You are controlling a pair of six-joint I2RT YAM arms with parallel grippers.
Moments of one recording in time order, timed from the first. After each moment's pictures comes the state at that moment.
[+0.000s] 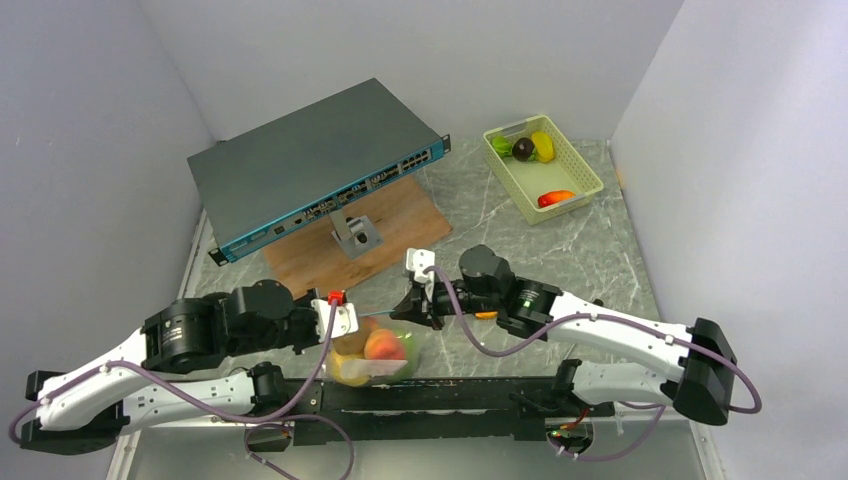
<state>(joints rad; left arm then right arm) -1.23 0.65 1.06 -1.01 -0.12 0.29 1.07 1.14 0.81 0.01 -0.46 -0.07</state>
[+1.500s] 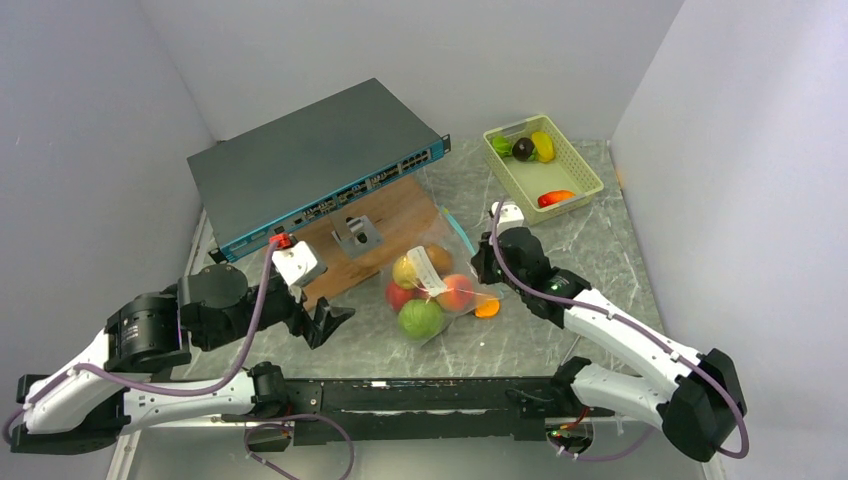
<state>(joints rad) -1.23 0.66 1.25 -0.93 -0.27 -0.09 0.67 1.02 0.68 -0.19 0.16 0.37</state>
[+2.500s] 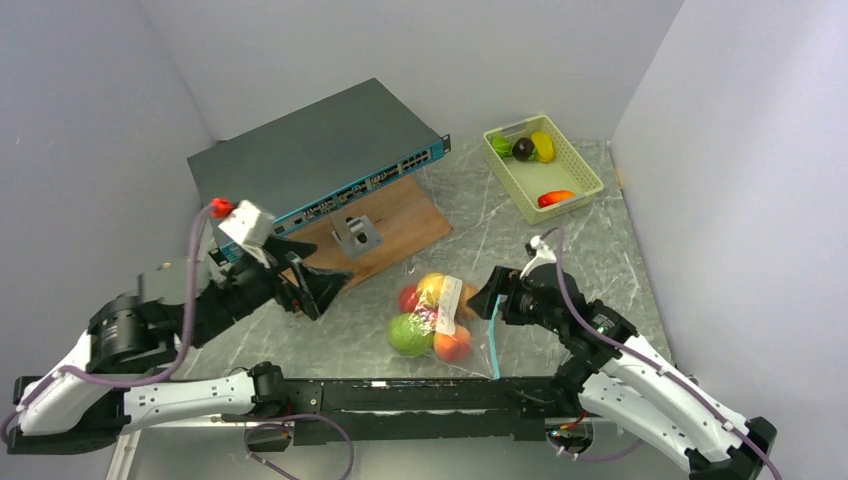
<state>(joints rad) -1.23 0.68 1.31 -0.79 -0.42 -0.39 0.73 0.62 0.55 -0.57 0.00 0.82</state>
